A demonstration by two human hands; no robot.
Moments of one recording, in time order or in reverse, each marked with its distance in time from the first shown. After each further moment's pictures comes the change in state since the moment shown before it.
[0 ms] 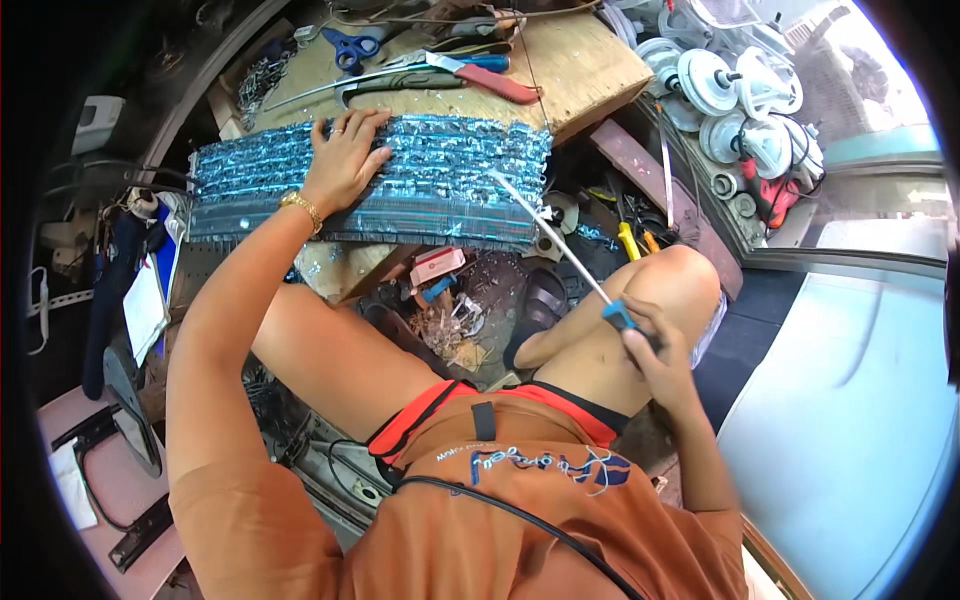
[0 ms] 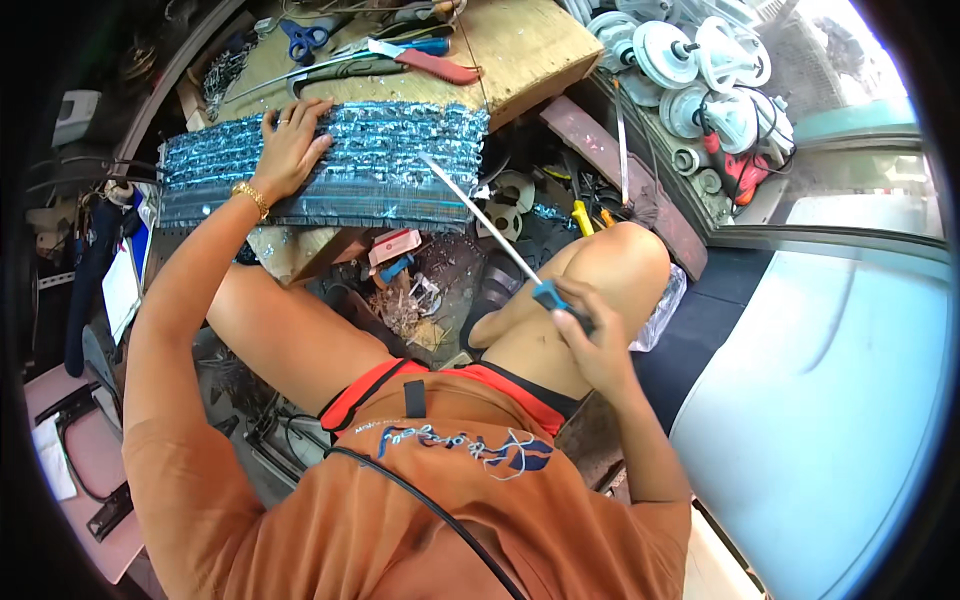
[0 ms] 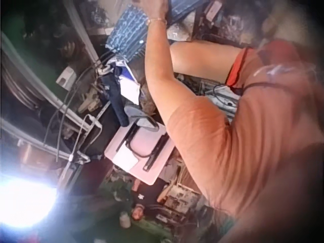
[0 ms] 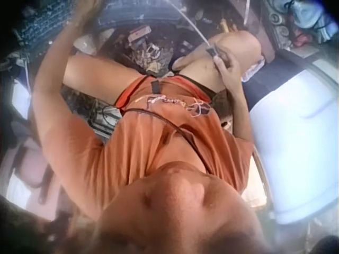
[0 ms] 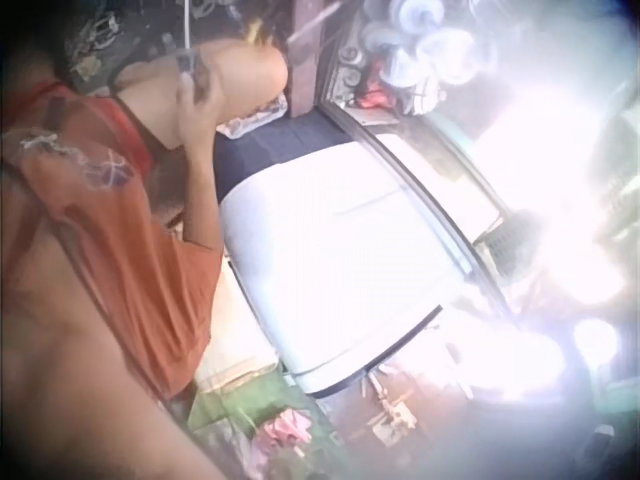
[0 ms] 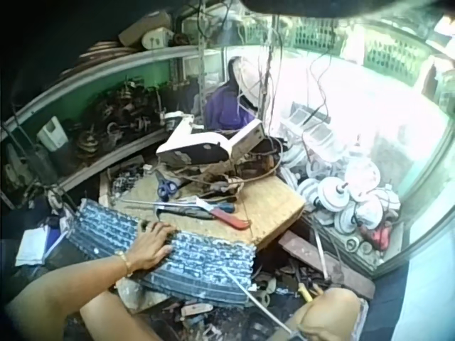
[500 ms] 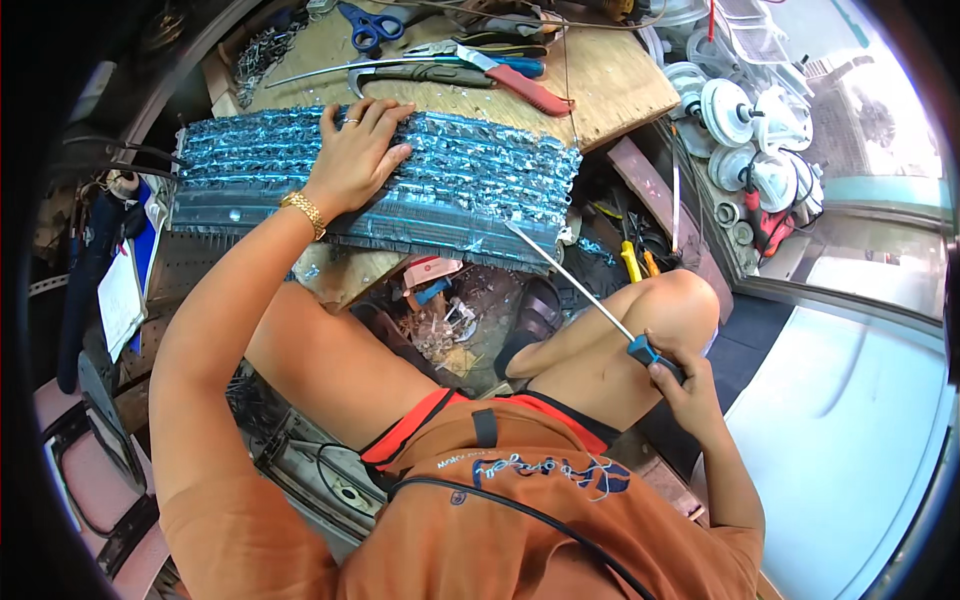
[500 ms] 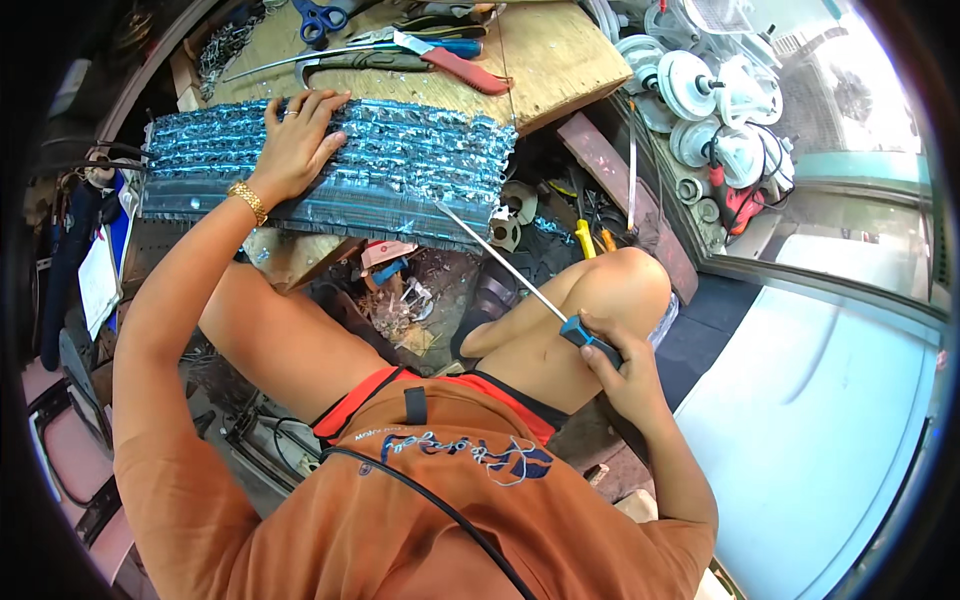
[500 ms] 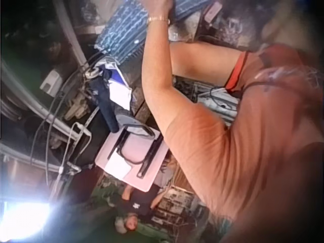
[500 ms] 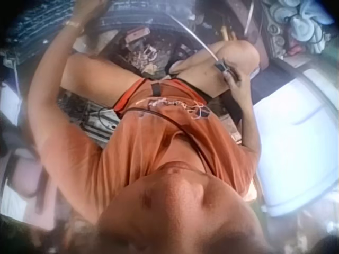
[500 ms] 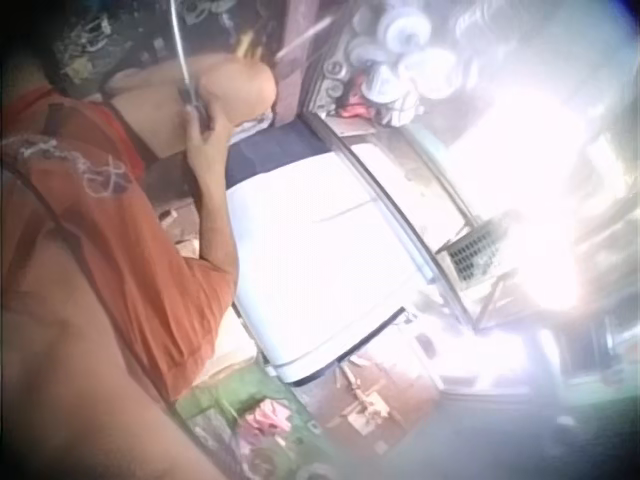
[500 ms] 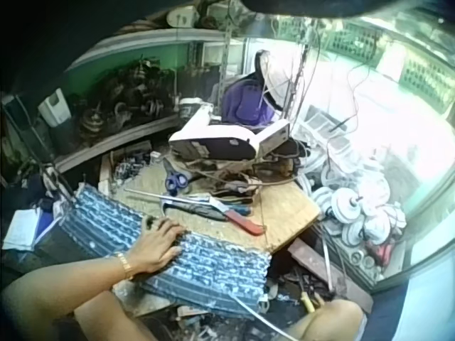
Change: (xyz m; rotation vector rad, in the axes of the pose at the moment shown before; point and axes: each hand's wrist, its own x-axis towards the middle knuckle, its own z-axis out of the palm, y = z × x) left_hand 0.001 -0.001 0.004 -0.030 0.020 -0.023; right_hand 0.006 -0.034 -0.023 -0.343 -0.045 0.004
